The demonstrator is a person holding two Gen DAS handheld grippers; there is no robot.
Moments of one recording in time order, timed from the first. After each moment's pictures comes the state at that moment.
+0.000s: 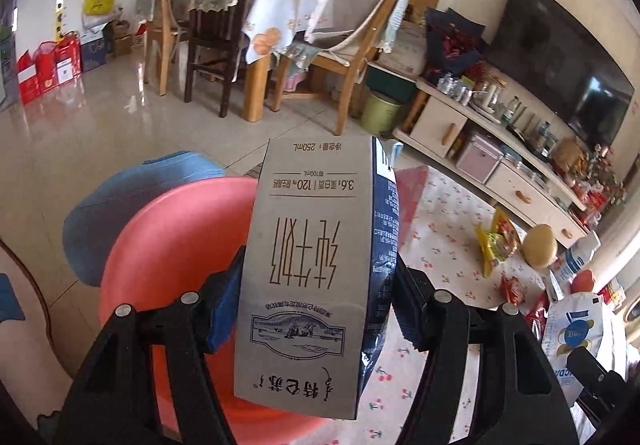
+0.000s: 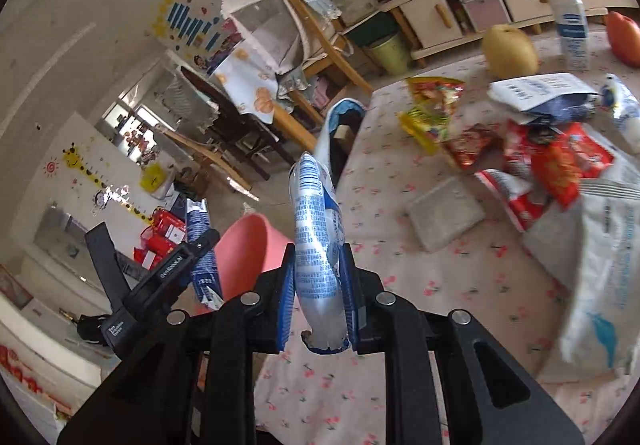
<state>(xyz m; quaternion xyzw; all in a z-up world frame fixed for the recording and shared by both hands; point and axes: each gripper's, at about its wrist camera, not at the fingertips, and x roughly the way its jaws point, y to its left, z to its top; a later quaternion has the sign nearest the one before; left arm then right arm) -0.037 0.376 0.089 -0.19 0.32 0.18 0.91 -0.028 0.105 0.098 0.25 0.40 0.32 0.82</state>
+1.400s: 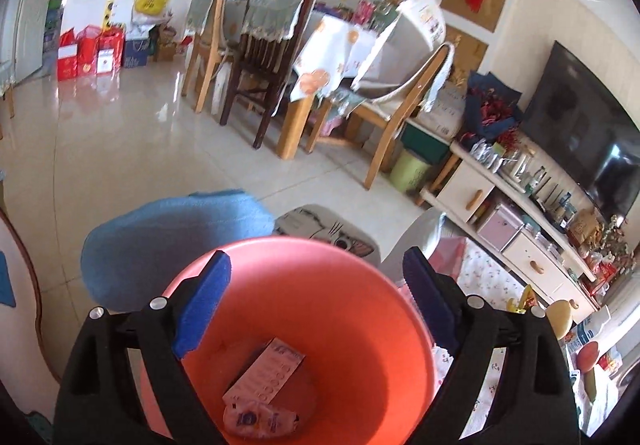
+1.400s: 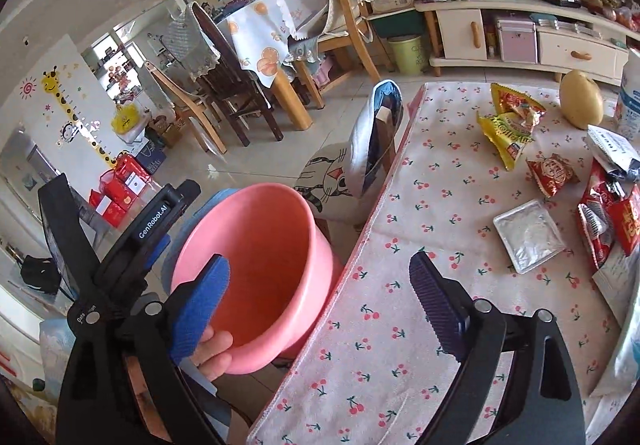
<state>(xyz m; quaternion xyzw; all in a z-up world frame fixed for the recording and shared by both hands) -0.042 0.436 0.079 -0.23 0.22 0.23 0.92 -0.040 0.201 0.106 0.10 0.39 0.28 0.87</state>
